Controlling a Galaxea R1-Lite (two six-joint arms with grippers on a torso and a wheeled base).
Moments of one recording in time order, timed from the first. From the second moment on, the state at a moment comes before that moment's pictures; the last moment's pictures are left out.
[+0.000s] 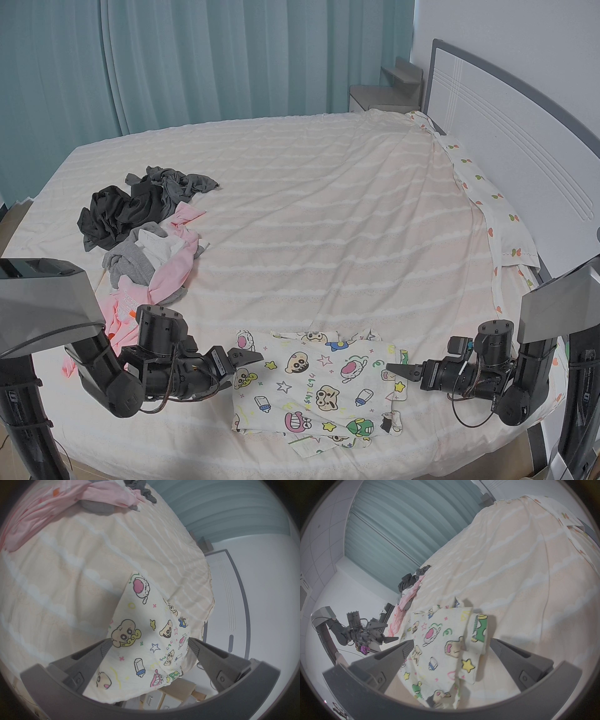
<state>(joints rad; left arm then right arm) -0.36 2.12 -0.50 -0.94 -0.36 -0.90 0.30 2.34 -0.31 -1.50 0.37 0.48</state>
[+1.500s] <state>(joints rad) -0.42 2.27 -0.62 -0.87 -0.27 -0.63 0.39 2.42 -0.53 -1.29 0.47 0.44</state>
